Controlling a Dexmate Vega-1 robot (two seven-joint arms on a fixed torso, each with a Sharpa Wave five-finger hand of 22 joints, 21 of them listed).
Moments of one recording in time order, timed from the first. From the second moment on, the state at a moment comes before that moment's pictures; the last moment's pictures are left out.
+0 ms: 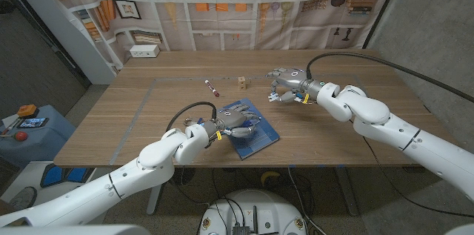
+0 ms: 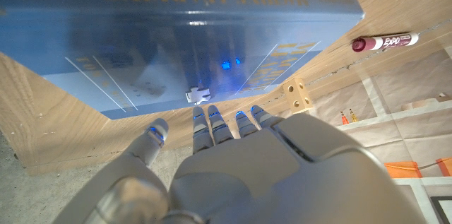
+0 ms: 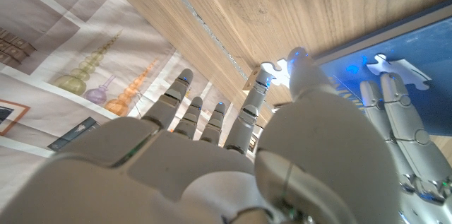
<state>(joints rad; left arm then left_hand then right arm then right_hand) 0.99 0.86 0.71 -2.09 0.87 0.22 -0.17 0.01 0.08 0.73 0.10 0.18 0.16 -0.11 0.18 0.17 0.13 -0.12 0.18 0.17 -0.09 -0.04 0.17 0.16 -0.17 -0.03 0.20 0.17 -0.76 -0.90 -0.65 -1.93 -0.96 -0.03 0.18 0.91 -0.06 0.46 -0.15 0.19 0.82 -0.23 0.61 0.29 0.13 -0.11 0.21 0.19 0.03 -0.01 0.27 0.23 0.34 0.03 0.19 0.16</state>
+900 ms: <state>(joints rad) 1.09 0.80 0.60 -2.13 0.74 0.35 0.04 0.02 0.08 0.73 0.09 0.18 0.15 -0.12 0.18 0.17 0.12 -0.14 0.18 0.17 -0.09 -0.04 0.17 0.16 -0.15 -0.04 0.21 0.17 -0.70 -0.90 -0.66 -1.87 -0.96 -0.08 0.22 0.90 -0.07 0.45 -0.15 0.19 0.81 -0.23 0.61 0.28 0.13 -0.11 0.21 0.19 0.03 -0.01 0.27 0.23 0.34 0.03 0.19 0.16</state>
